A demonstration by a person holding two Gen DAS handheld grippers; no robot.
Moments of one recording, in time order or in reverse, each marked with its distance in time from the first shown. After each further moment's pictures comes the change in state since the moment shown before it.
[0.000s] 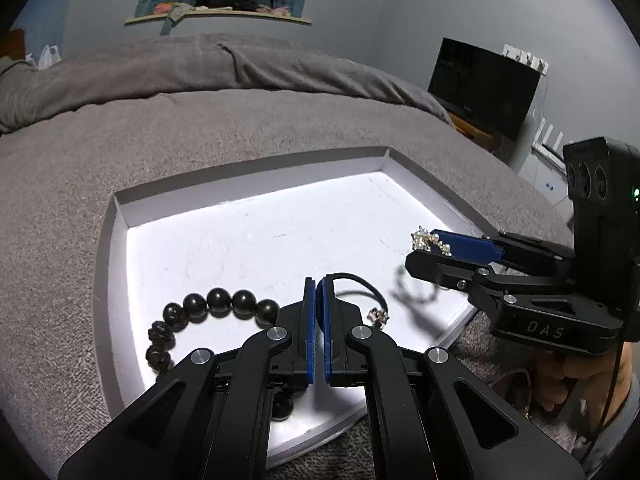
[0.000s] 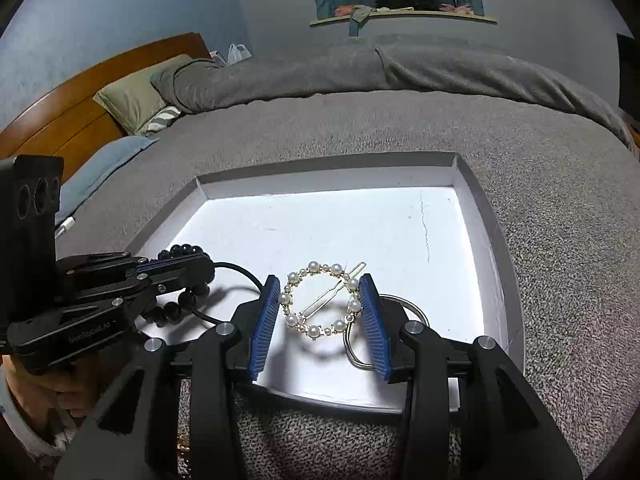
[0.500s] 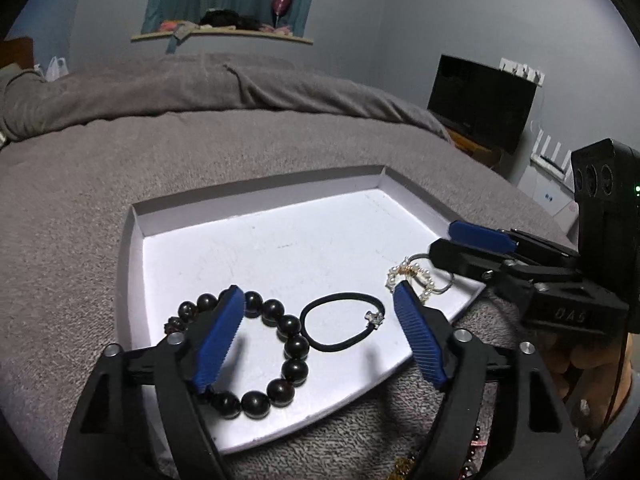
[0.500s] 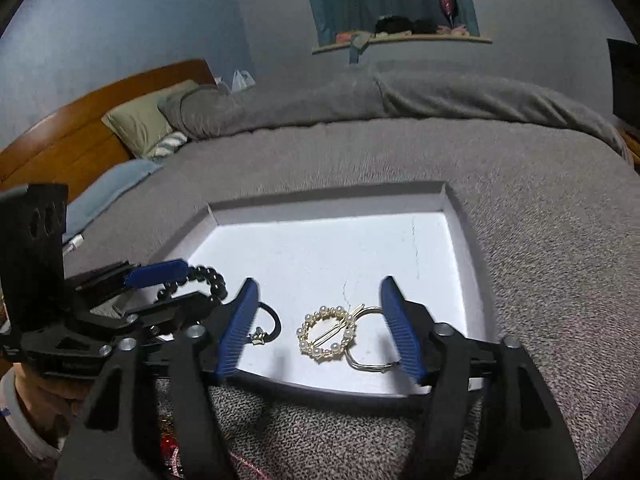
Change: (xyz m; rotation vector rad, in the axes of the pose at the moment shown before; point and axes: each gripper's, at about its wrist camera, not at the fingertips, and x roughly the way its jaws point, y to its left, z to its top) left arm -0.027 -0.001 -0.011 0.001 -0.097 0.009; right arm -0.032 -0.006 -0.004 0.019 -0.136 0.025
